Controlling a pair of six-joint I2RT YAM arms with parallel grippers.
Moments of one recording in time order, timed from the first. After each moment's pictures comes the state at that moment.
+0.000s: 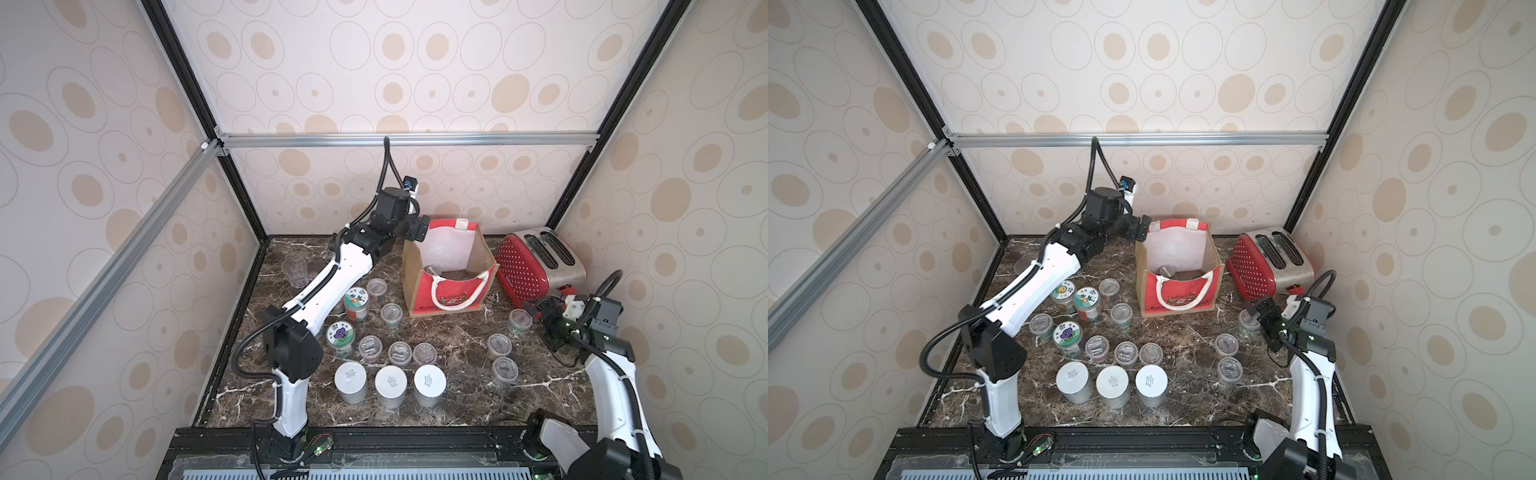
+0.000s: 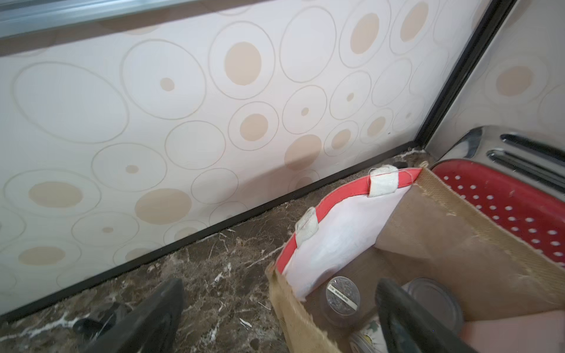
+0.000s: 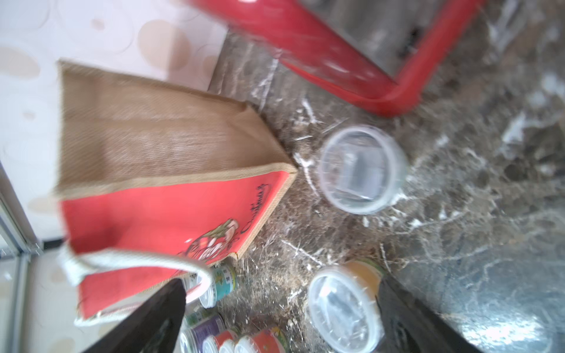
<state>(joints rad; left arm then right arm) -0.59 2.04 2.19 -0.54 -0.19 0.03 -0.36 0.98 0.82 -0.65 -0.56 0.64</state>
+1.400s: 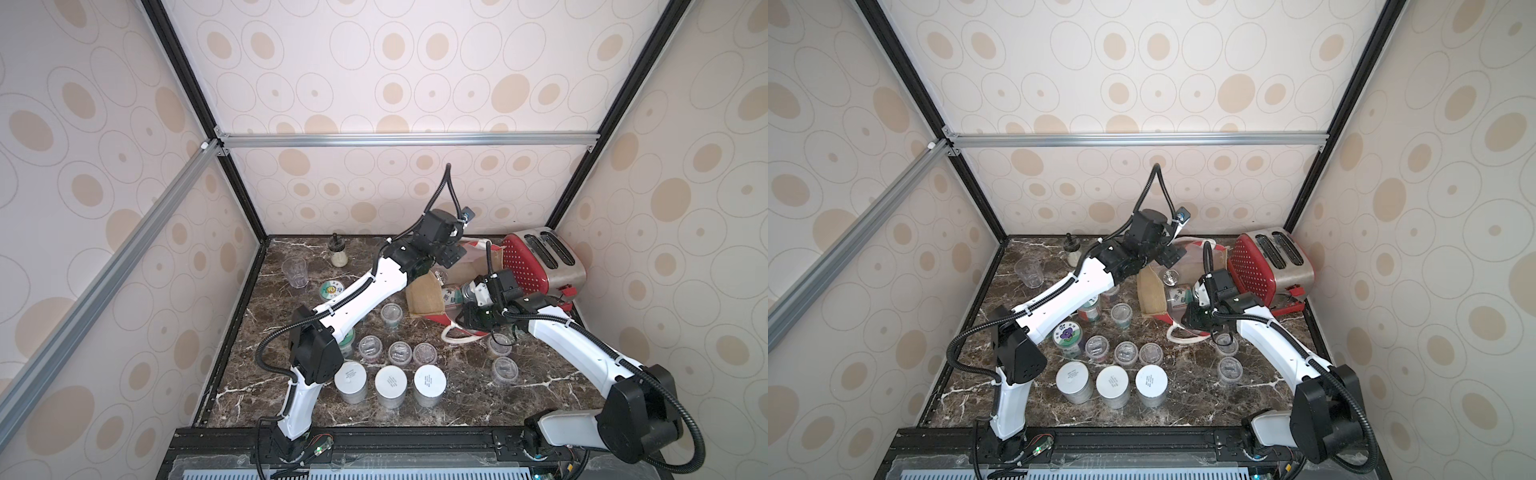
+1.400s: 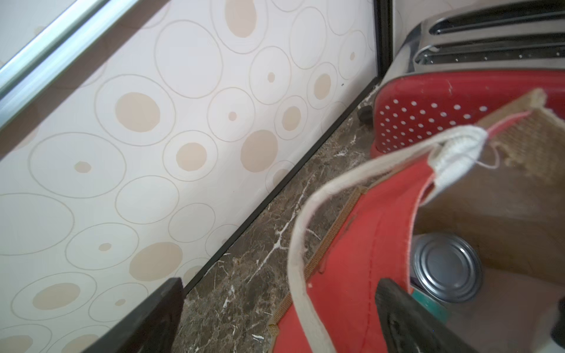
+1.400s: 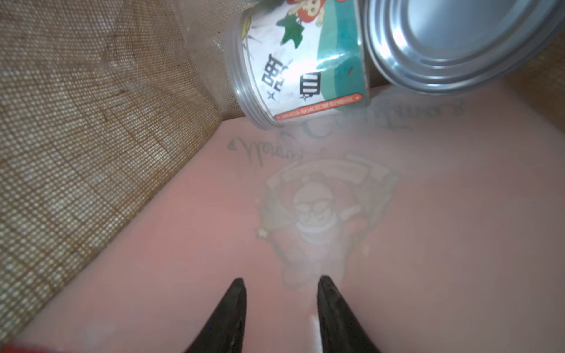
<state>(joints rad) -0.83 2.04 2.10 -0.52 -0.33 0.35 0.35 1.32 0.95 -0.68 -0.28 0.46</state>
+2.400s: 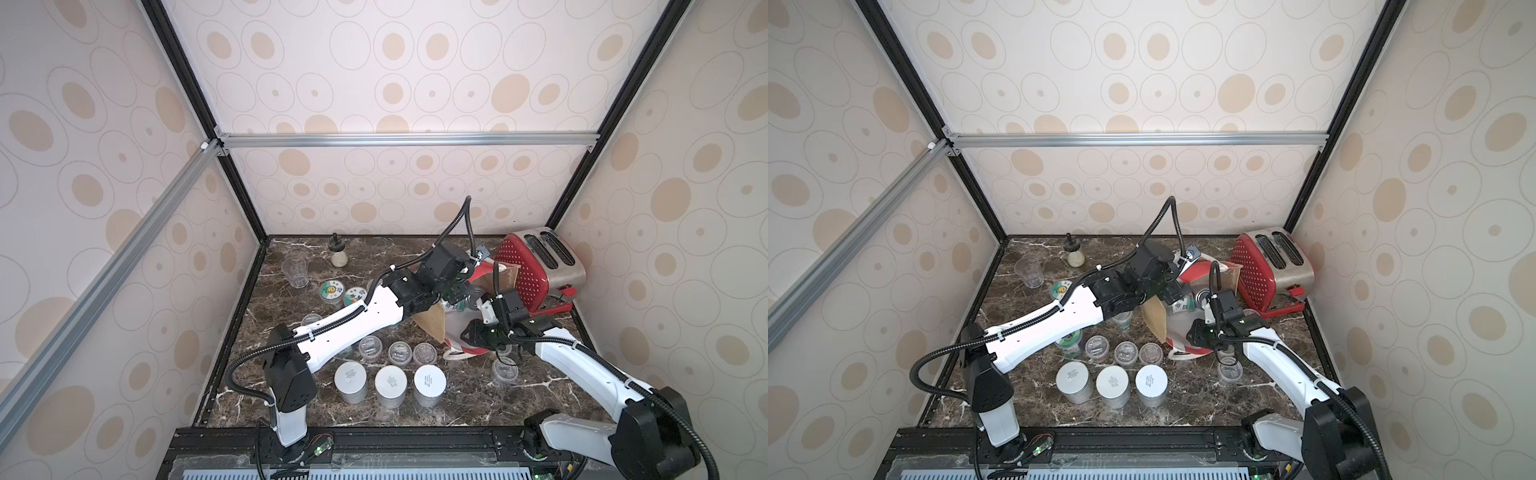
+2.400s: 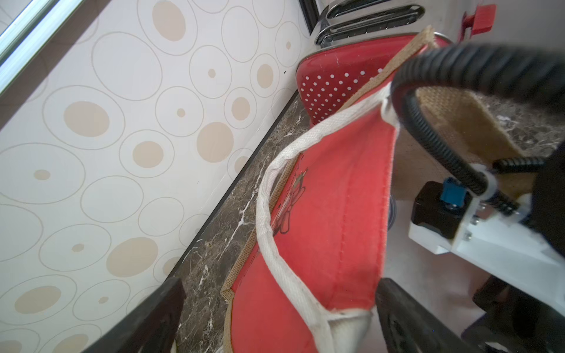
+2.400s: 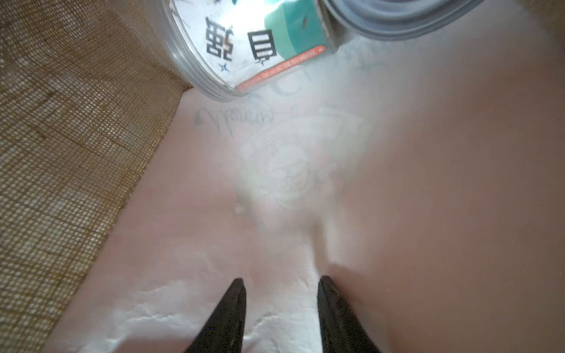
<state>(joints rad) -0.98 1.79 1.78 -0.51 -0.35 0.36 0.35 1.20 0.76 -0.62 -0.26 0.52</state>
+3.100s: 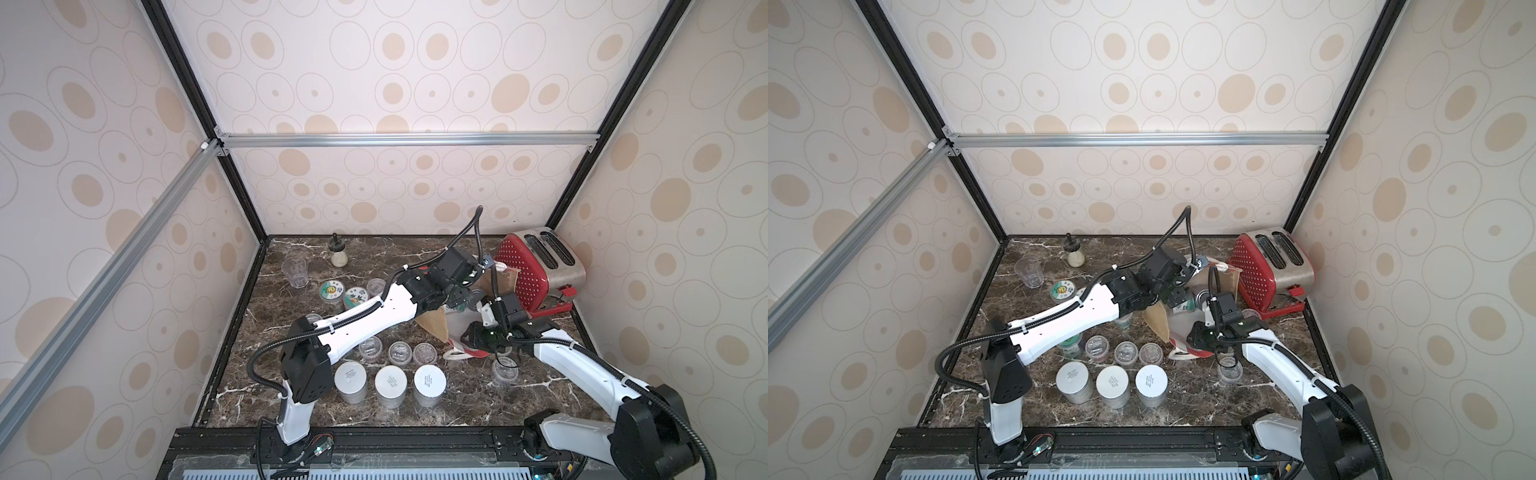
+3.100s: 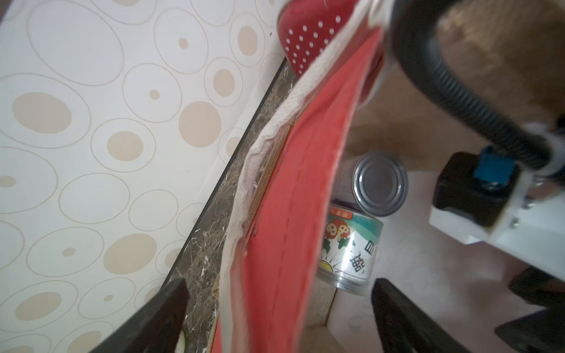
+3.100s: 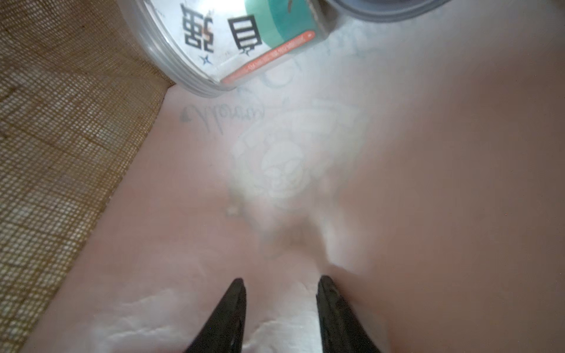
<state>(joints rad) -0.98 1.95 1.89 -0.60 -0.41 0.42 0.35 1.21 0.73 -0.60 -0.26 0.53</state>
